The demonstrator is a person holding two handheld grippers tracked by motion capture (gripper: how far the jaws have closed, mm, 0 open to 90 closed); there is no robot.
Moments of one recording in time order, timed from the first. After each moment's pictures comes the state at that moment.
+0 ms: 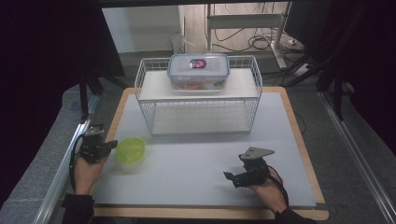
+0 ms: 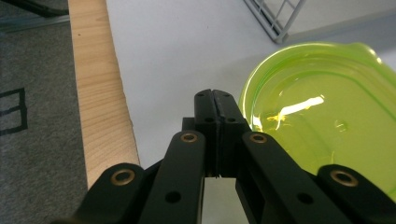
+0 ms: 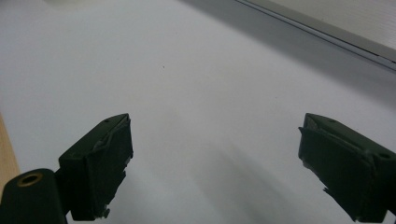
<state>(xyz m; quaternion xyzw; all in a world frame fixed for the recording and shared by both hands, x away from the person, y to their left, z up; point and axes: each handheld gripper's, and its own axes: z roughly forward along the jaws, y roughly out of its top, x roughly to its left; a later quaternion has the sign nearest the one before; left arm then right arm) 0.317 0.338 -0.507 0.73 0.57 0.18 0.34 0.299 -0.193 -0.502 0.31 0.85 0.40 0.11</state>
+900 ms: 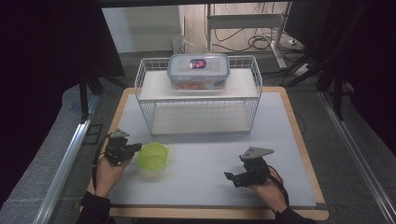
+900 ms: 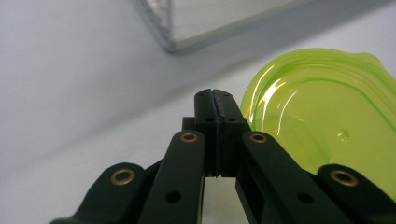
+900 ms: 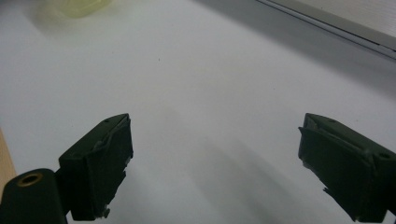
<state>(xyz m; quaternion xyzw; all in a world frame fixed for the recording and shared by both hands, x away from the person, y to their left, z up) 0.319 0.257 -0.503 0.77 0.50 0.13 0.36 0.300 -0.194 -0.504 0.32 0.86 0.39 0.11</state>
